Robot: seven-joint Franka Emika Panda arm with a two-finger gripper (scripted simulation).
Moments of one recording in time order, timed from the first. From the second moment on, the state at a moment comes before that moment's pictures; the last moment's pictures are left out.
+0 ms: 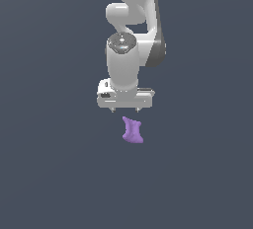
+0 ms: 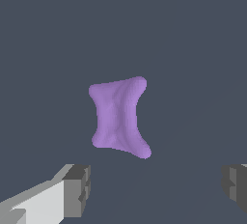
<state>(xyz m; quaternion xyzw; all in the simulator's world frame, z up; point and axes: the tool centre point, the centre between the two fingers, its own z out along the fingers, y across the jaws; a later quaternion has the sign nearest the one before) -0.002 -0.005 0.174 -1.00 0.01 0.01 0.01</state>
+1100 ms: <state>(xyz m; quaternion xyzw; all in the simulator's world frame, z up) 0.008 0.005 0.178 -1.00 0.01 0.00 0.02</state>
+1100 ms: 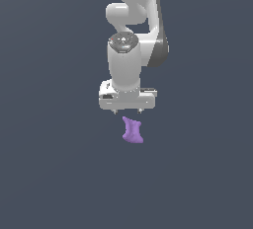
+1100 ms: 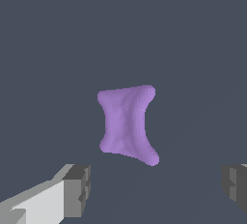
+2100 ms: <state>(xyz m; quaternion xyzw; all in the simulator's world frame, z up) 0.017 0.022 0.078 -1.00 -0.02 0.00 0.00</state>
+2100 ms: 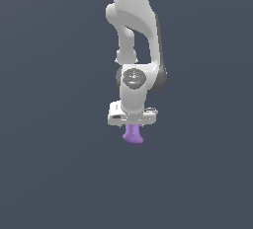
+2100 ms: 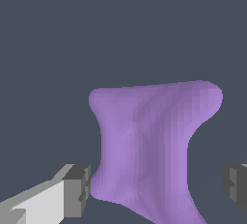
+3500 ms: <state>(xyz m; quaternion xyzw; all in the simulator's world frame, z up) 0.021 0.026 0.034 -1.00 -0.02 0.00 0.00</state>
